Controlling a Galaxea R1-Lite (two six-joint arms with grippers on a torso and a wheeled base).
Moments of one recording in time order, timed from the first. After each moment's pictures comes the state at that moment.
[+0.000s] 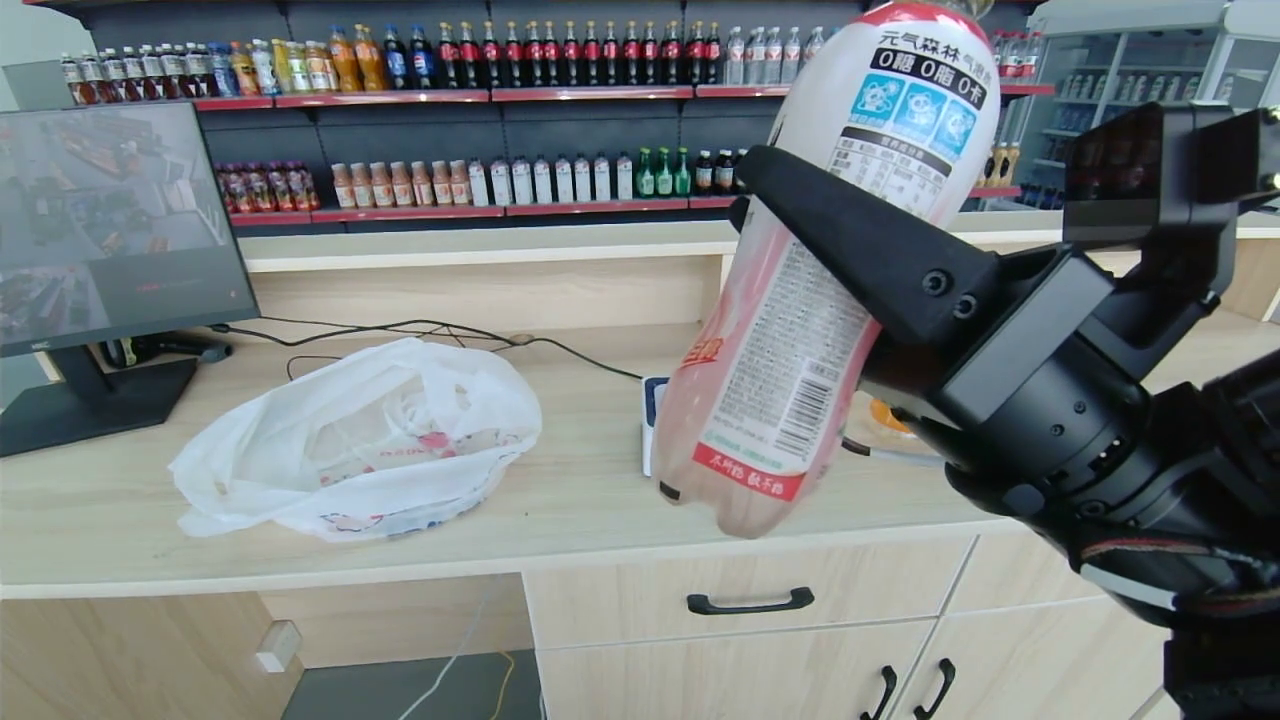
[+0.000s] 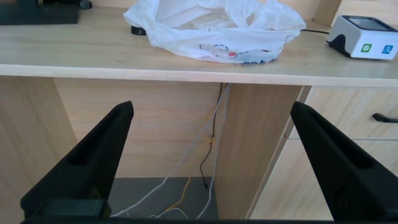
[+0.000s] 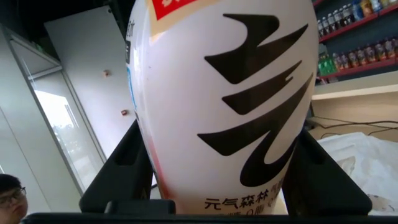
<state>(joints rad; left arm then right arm) 0.00 0.00 0.00 0.00 0.00 0.00 0.83 1.66 -0.70 -1.57 0.25 0.66</state>
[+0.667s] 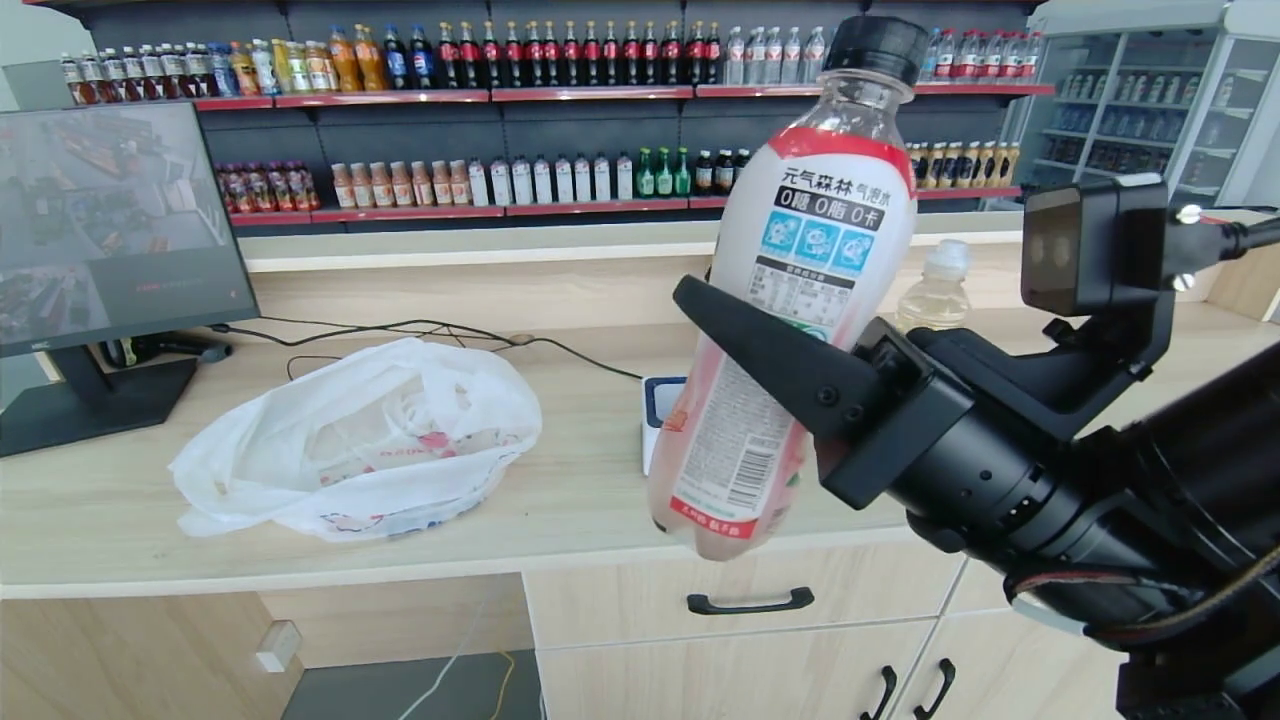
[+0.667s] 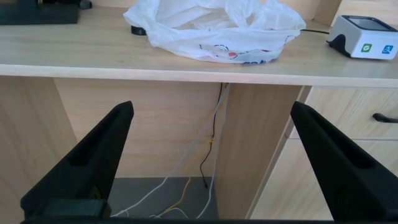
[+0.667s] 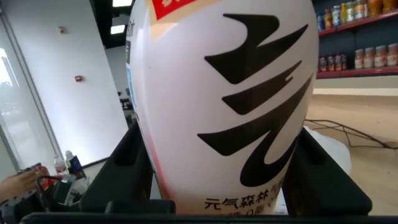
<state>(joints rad) 0.00 0.00 0.00 0.00 0.00 0.00 0.82 1.71 -0.65 -1.57 0.25 0.39</state>
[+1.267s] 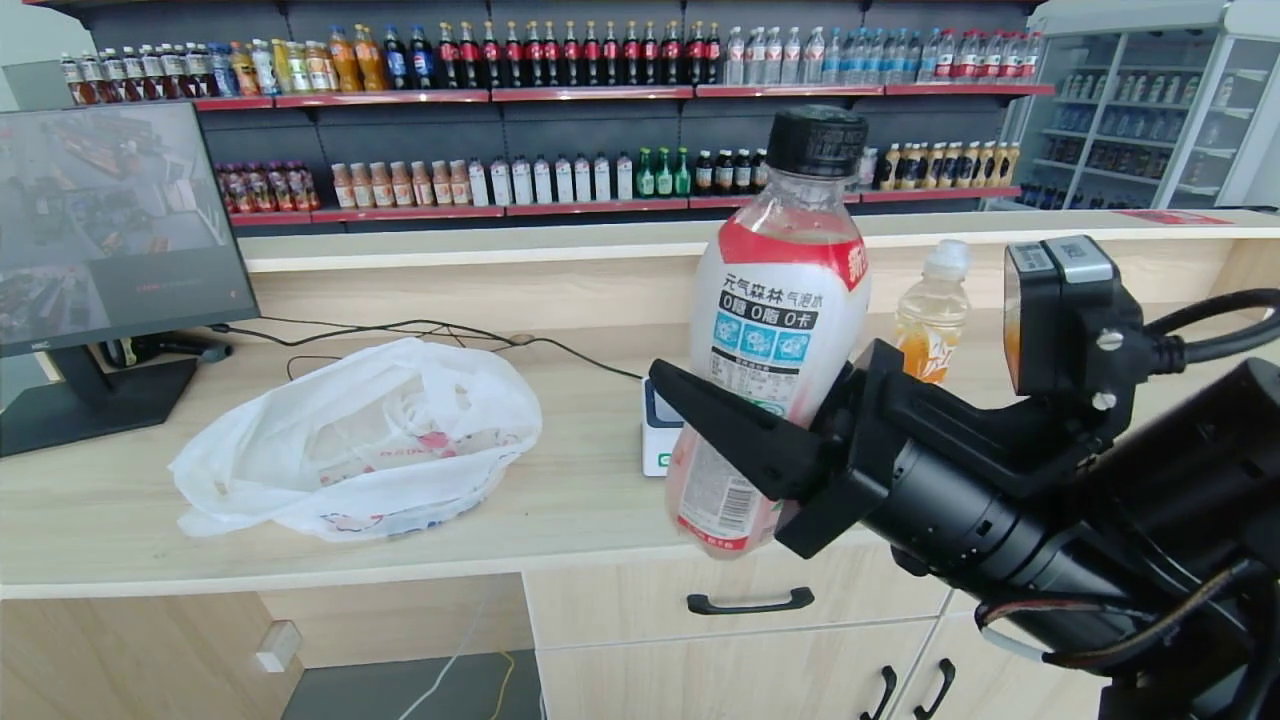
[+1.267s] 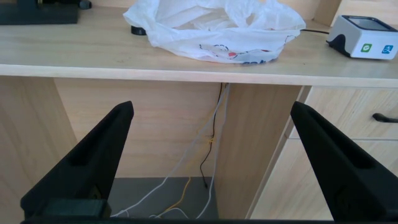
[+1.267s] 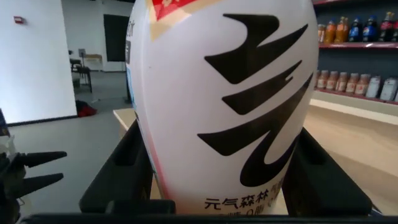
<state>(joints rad) 0.00 0.00 0.00 0.00 0.00 0.00 0.82 1.73 -0.60 -1.57 0.23 0.05</state>
